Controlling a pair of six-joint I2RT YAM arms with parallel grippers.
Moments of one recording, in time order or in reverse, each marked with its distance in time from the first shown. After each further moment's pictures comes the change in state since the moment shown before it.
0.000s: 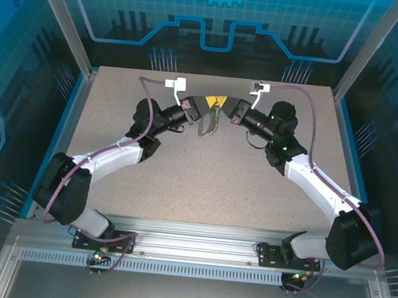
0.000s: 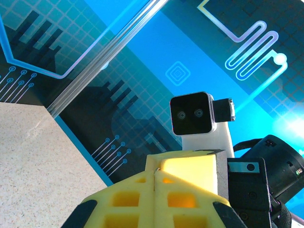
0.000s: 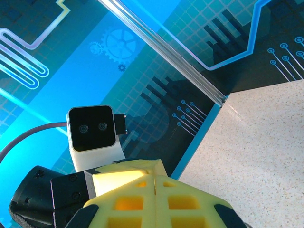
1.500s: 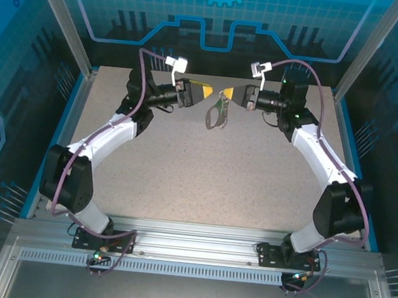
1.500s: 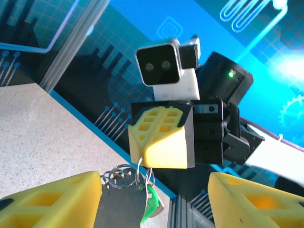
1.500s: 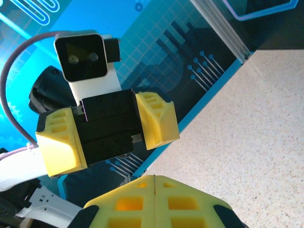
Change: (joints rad) left arm 0.168 0.105 0.307 -0.333 0.425 0.163; right arm -0.205 0.242 0.364 -0.353 -0.540 -0.249
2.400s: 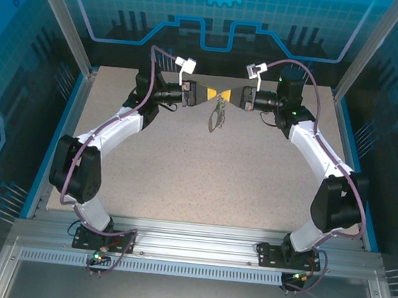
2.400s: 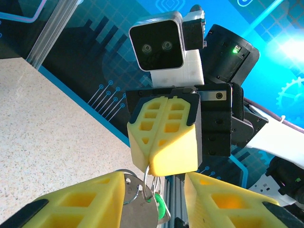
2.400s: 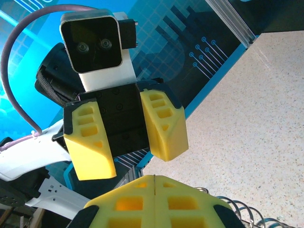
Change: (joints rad) left arm 0.001 0.097 0.085 -0.080 0.098 0.040; right arm 0.003 0.039 0.023 -0.038 -0.032 -0.011
